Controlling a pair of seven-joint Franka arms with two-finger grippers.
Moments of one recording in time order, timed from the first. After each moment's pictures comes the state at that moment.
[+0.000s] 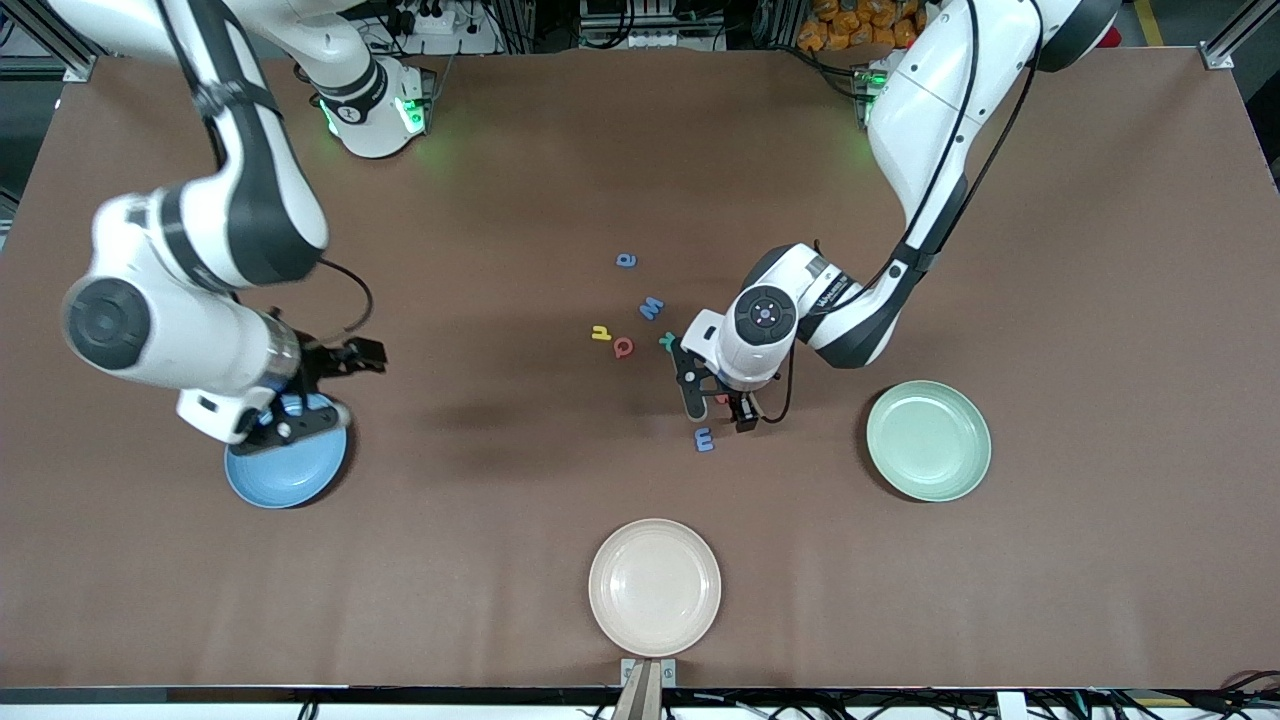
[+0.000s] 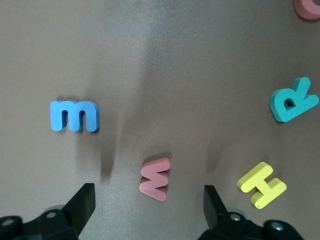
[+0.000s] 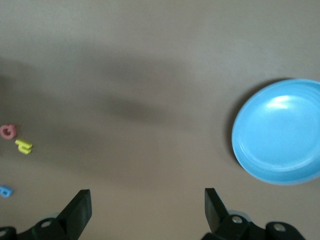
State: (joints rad) left arm -0.40 0.75 -0.26 -1.65 0.21 2.36 0.62; right arm 0.26 0.42 -0.06 -1.54 0.12 1.80 -0.12
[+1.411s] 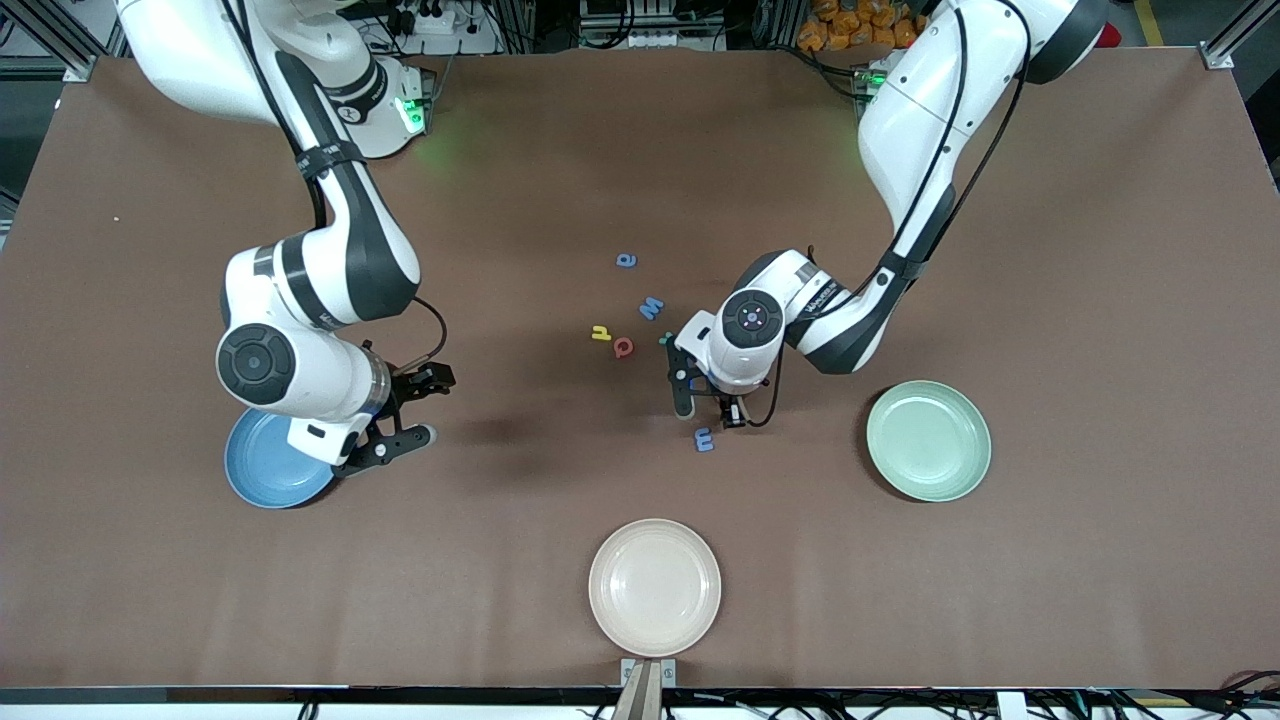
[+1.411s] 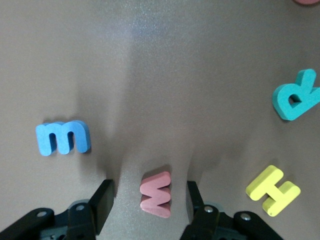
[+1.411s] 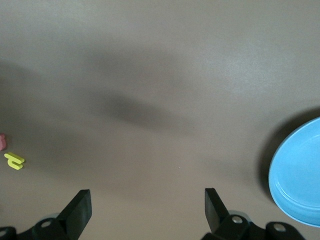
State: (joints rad) left arm -0.41 0.78 -0.26 -1.61 0.24 2.36 0.69; right arm 0.33 0.51 -0.06 -1.53 0.12 1.88 -0.12
